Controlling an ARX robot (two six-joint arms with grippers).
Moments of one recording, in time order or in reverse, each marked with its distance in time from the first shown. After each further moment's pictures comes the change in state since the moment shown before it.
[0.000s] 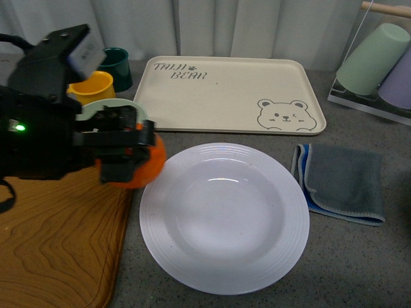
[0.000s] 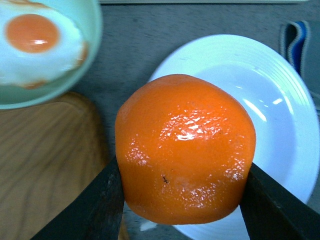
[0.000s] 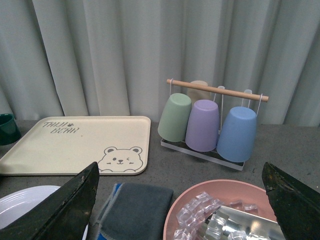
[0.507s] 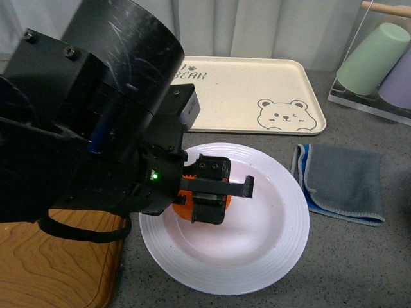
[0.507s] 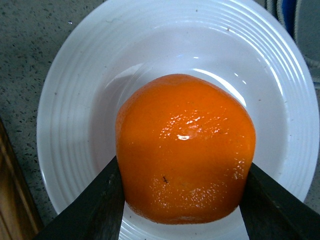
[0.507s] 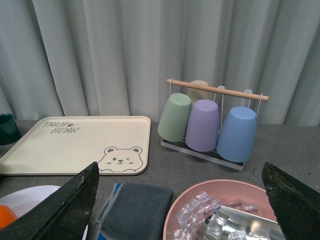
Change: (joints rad) left arm -0.157 0.259 0.128 0.045 -0.031 -0.058; right arm 0.000 0.000 0.000 0.000 0.000 0.000
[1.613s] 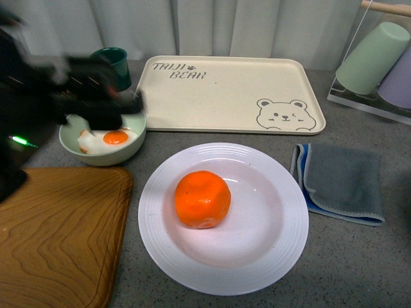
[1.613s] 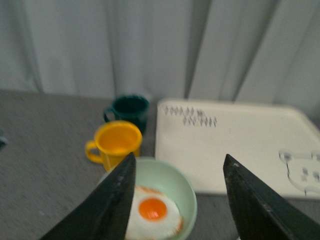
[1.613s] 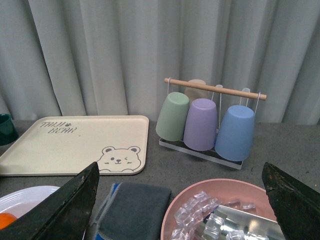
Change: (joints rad) left arm 0.114 -0.175 -0.436 1.069 -0.487 0.269; right arm 0.000 0.000 0.000 0.000 0.001 0.000
